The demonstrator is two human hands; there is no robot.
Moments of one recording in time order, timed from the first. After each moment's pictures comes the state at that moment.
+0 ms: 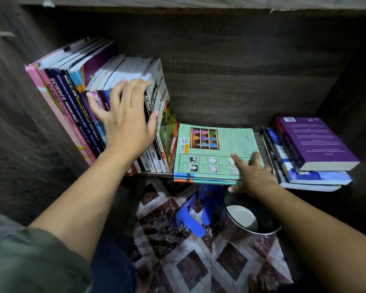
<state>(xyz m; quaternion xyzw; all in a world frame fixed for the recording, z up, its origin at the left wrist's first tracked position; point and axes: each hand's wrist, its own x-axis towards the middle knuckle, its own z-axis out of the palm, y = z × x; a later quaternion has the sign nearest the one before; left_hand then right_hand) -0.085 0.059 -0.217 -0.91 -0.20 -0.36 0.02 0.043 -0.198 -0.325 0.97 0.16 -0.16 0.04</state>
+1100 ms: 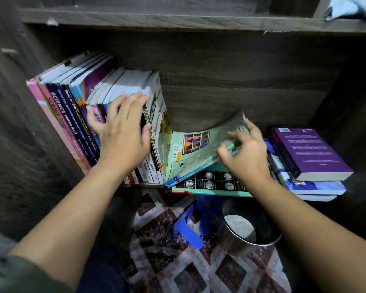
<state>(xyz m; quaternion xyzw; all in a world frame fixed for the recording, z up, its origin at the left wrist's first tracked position) -0.094 0.062 -0.211 -0.92 -0.17 -0.36 -0.01 0.022 -0.162 -0.253 0.89 0.20 0.18 -0.38</state>
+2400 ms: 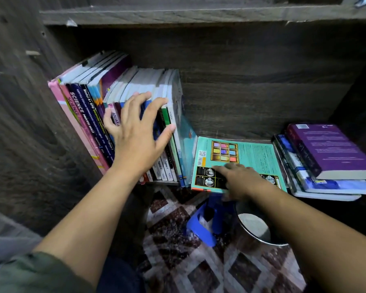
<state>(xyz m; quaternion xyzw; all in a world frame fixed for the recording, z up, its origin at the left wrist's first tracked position) -0.099 0.069 -0.221 -0.91 -0.15 -0.39 -0.02 0.033 -0.144 -0.312 0.92 0.36 -0.14 0.08</state>
